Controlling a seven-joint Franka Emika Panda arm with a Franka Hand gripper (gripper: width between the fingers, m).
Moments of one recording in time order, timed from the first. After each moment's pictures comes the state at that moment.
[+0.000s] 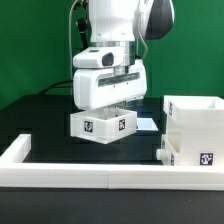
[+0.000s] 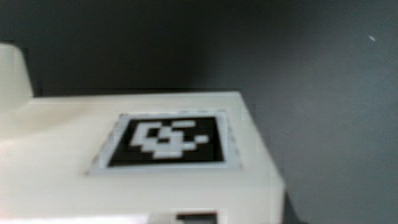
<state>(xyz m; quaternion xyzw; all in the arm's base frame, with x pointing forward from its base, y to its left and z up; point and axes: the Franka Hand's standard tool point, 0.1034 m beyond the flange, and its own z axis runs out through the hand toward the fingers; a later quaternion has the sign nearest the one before) 0.457 -0.041 0.042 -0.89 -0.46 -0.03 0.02</state>
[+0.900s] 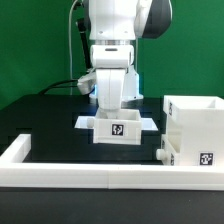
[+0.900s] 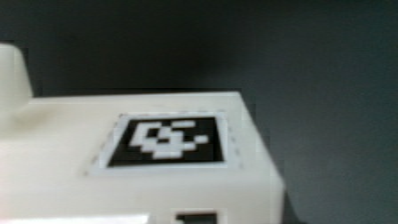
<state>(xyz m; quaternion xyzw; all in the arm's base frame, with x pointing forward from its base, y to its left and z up) 0.476 -0.043 0.044 -0.73 -0.68 -0.01 0.01</state>
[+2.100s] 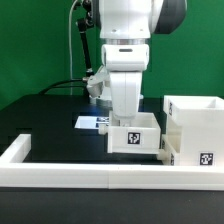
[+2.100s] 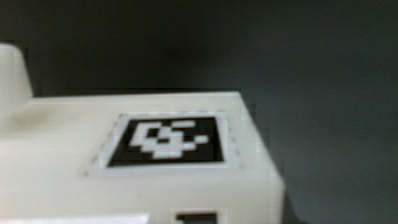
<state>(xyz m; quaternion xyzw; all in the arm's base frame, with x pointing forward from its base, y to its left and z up) 0.533 -0.019 0.053 -0.72 -0.69 0.00 0.02</state>
